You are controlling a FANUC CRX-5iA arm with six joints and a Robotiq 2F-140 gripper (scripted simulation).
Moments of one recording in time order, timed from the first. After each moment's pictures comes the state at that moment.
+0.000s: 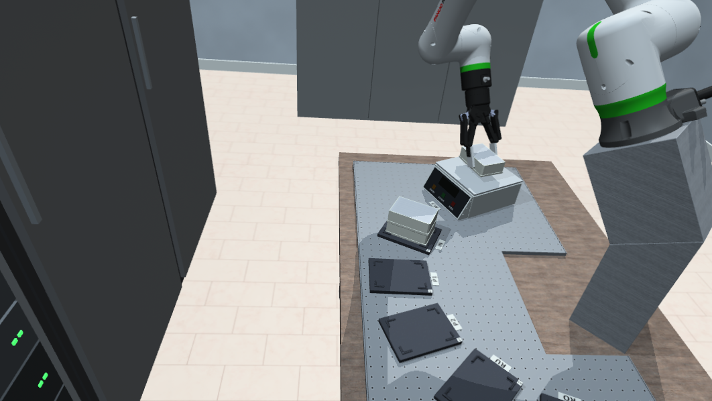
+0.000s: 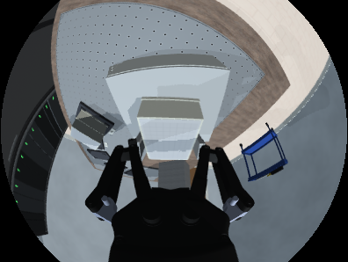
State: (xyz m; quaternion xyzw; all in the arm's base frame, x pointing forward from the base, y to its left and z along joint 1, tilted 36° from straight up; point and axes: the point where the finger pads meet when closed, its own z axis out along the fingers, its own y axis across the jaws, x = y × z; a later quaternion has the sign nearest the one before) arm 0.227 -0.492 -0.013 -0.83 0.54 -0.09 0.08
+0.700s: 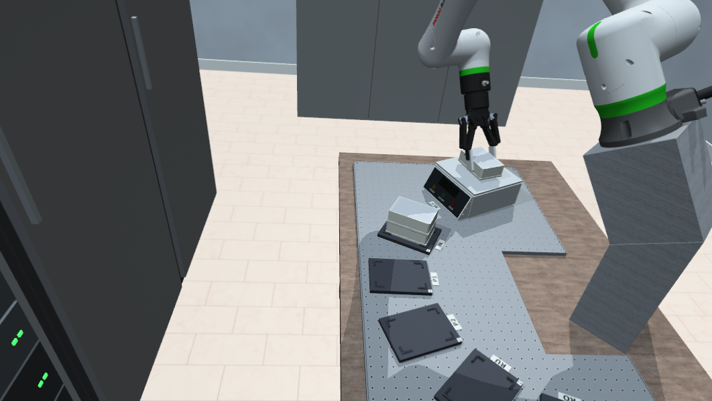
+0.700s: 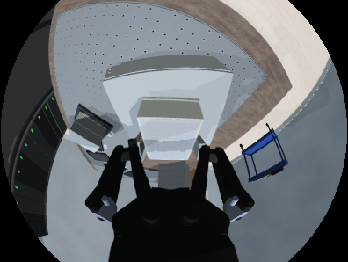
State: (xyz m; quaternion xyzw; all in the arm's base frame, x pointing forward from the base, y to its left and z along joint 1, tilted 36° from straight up) arm 0.232 -0.497 -0.023 -0.83 0.54 -0.09 0.08
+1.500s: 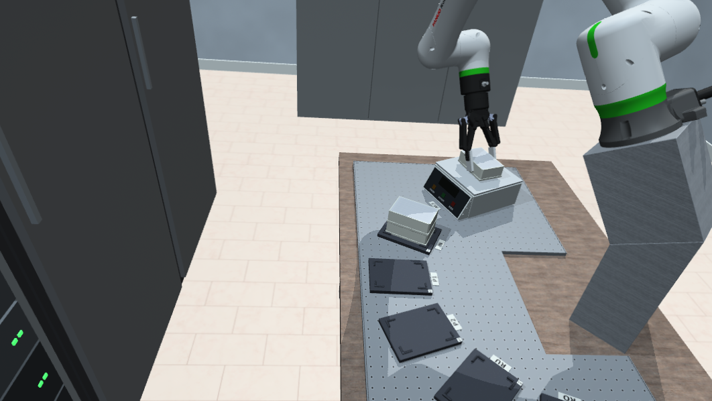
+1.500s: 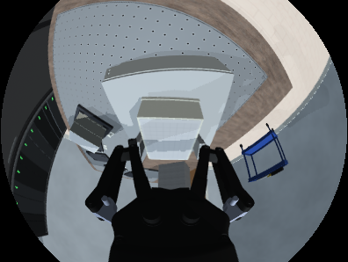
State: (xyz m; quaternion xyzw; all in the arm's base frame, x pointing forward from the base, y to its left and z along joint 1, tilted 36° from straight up) arm 0.234 -0.498 -0.025 -0.83 0.54 -0.09 0.08
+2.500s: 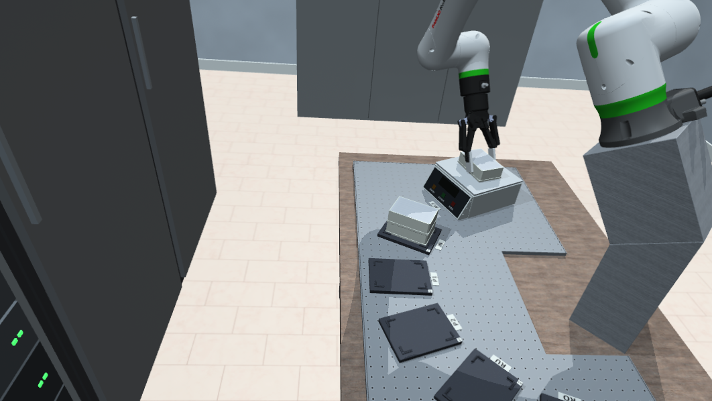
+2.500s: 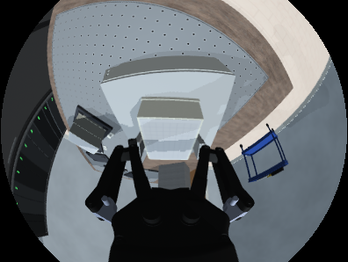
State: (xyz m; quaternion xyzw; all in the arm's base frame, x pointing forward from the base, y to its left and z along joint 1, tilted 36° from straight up) arm 0.235 -0.500 -0.029 -0.83 0.54 -0.09 0.08
